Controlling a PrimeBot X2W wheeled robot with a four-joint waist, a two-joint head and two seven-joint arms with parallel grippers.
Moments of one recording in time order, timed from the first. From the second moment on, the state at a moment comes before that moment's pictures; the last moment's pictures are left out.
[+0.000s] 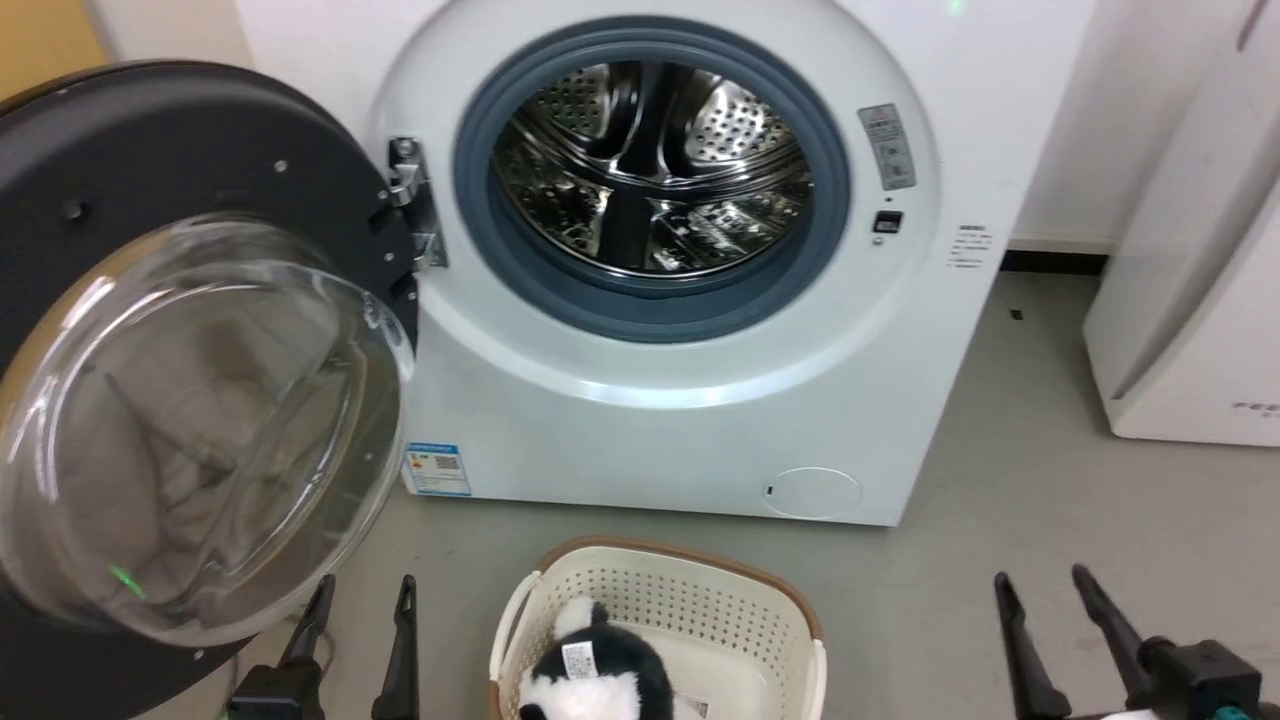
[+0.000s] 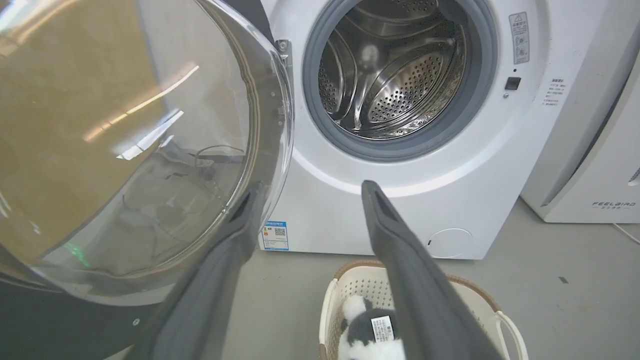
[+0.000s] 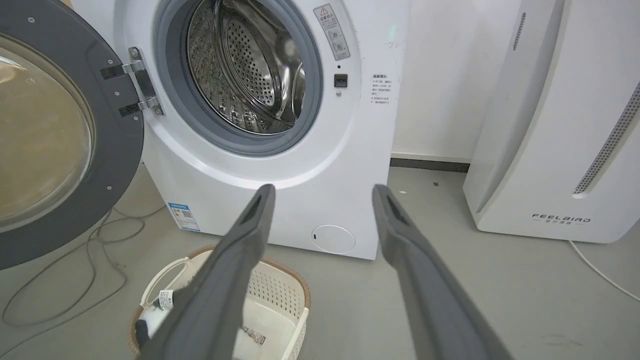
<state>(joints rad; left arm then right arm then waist) 0.10 0.24 -0.19 0.10 -0.27 0.14 -0.26 0.15 -0.05 -0.05 -0.03 0.10 0.13 -0.08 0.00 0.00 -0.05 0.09</state>
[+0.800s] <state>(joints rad) 0.10 0.20 -0.15 0.15 -0.21 0.10 -0.25 0.16 -0.05 -0.05 0.00 0.09 0.13 -0.08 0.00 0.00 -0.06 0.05</state>
